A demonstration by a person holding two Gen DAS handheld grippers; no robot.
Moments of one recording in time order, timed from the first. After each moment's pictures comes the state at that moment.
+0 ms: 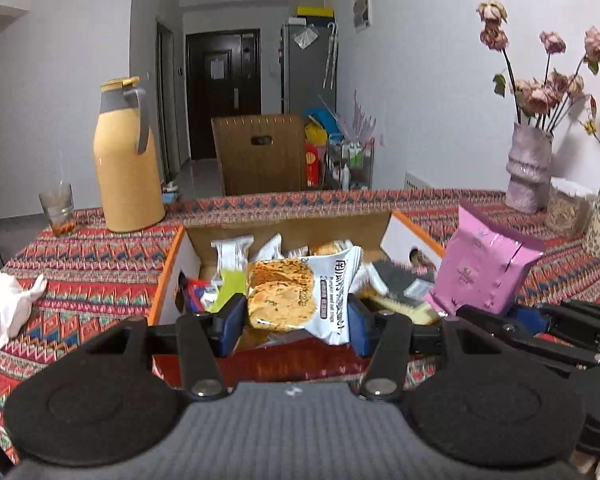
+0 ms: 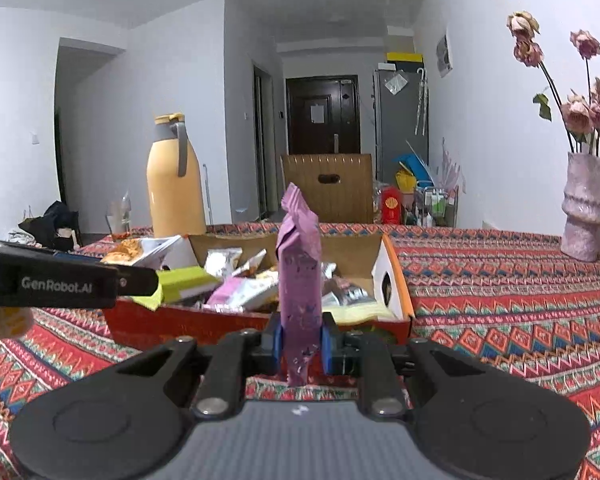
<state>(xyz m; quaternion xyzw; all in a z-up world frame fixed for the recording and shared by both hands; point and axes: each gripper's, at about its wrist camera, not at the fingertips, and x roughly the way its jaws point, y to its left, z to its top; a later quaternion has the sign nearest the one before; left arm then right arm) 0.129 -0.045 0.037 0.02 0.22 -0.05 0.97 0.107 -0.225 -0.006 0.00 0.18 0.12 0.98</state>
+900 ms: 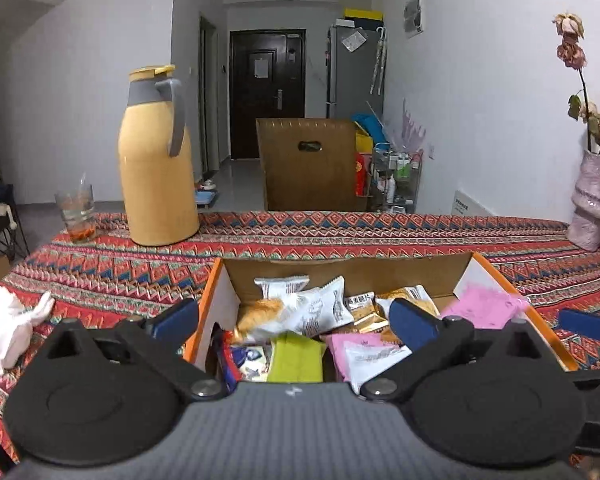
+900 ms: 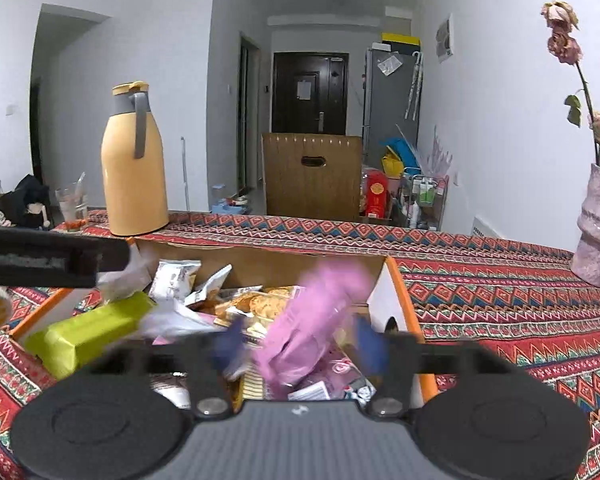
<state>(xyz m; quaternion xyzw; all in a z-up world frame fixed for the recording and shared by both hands) 0.225 -0.010 0.031 -0.01 0.23 0.01 0.97 0.222 -0.203 -0.008 -0.03 0.22 0.08 0.97</state>
